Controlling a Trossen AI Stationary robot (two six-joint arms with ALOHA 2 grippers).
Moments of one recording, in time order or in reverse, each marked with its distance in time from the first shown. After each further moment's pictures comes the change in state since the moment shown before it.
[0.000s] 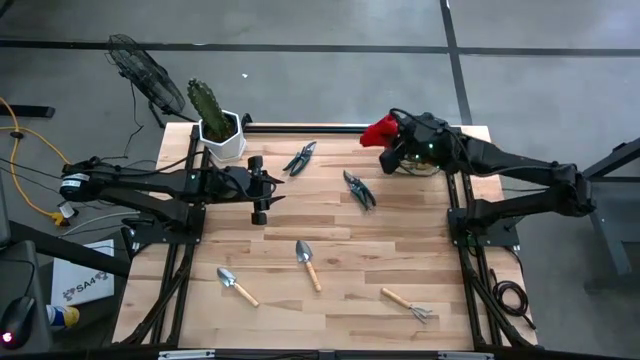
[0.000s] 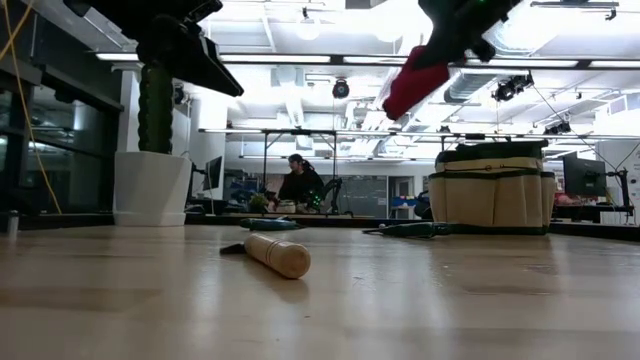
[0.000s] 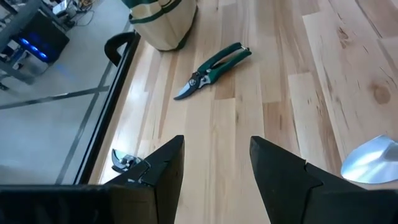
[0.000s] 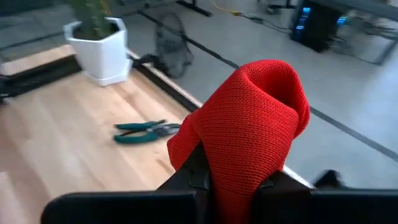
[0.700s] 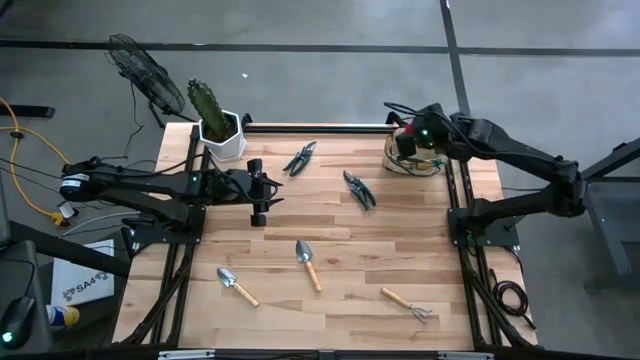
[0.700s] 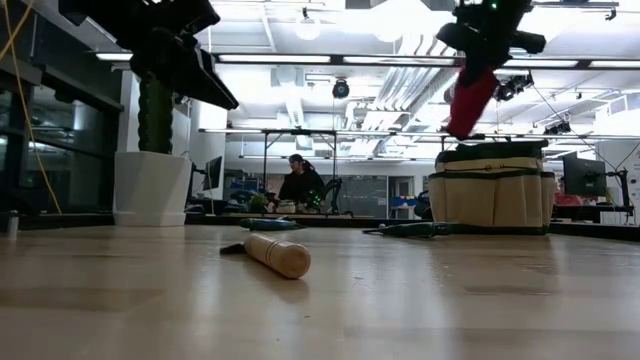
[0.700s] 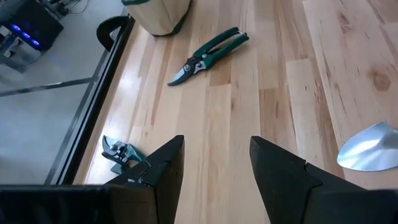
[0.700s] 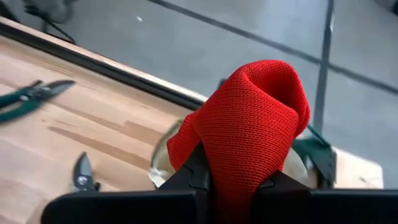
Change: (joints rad) left arm 0.000 0.001 -0.043 0.006 0.002 -0.031; right arm -0.142 0.074 0.209 -0.609 0.165 0.361
